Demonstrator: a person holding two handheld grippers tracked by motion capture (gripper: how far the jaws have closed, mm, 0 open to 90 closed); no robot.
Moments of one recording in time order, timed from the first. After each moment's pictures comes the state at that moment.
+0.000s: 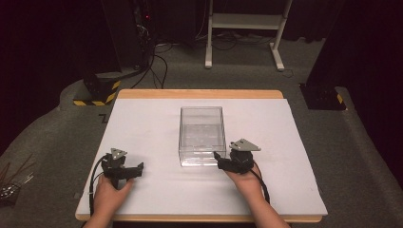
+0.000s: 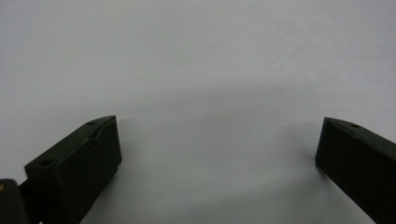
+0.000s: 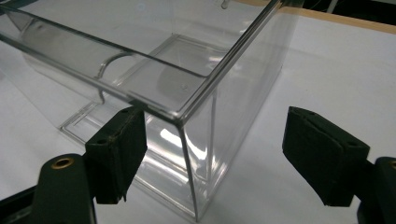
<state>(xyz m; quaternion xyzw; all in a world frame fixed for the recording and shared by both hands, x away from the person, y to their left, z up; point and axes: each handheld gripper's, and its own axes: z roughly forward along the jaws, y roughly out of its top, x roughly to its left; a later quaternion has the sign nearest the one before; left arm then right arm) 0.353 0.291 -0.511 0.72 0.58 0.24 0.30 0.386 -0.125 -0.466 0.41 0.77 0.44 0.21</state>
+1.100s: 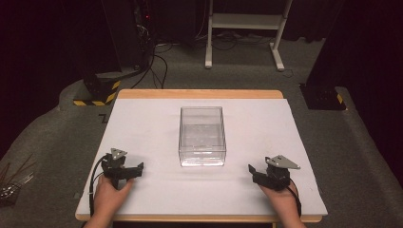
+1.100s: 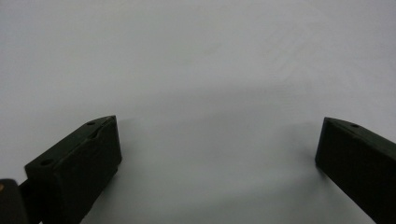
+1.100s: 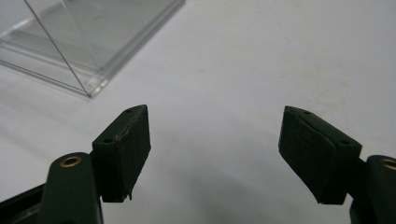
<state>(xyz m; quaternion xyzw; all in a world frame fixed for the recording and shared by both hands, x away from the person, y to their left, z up) 0.353 0.291 -0.511 0.72 0.58 0.24 0.30 0.348 -0.229 -0.485 0.47 0.76 0.39 0.24</state>
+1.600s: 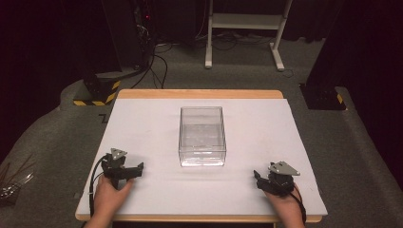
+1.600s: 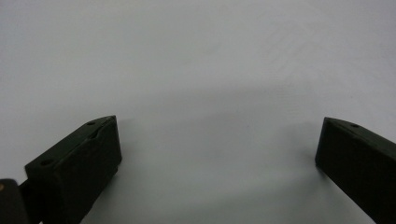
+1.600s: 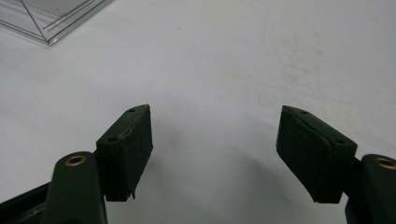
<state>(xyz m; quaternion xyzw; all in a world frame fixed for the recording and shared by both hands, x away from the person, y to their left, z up) 0.352 0.291 -0.511 0.72 0.58 0.25 0.30 0.337 -0.240 -0.501 0.46 0.77 0.34 0.27</state>
